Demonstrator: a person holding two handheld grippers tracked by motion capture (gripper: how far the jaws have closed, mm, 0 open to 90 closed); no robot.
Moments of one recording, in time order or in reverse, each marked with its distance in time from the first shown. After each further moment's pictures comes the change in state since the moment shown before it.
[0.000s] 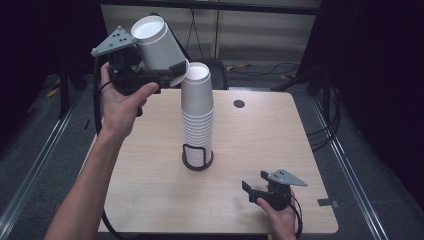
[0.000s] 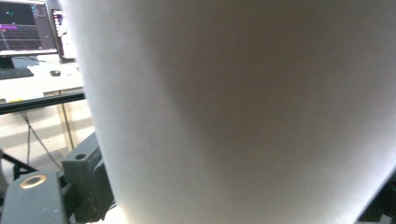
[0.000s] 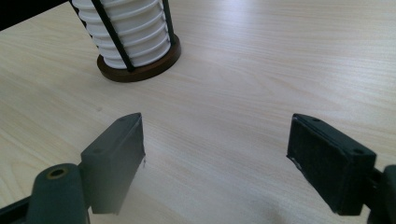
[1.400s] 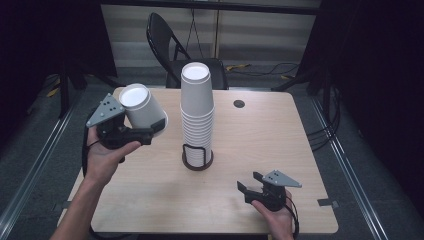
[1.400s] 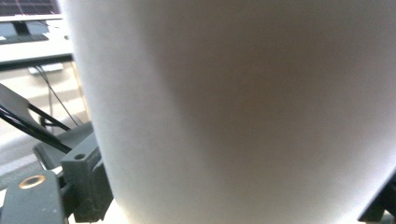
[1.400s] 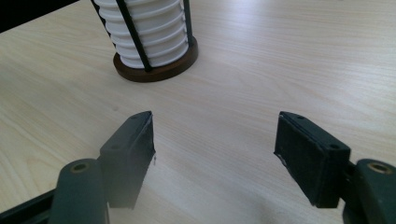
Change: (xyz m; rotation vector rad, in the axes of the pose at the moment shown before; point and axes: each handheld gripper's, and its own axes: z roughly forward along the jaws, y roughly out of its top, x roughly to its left) left arm 0.004 -0.122 -0.048 0.100 0.041 0.028; right arm 0.012 0.000 0.005 -0.013 0.038 -0.032
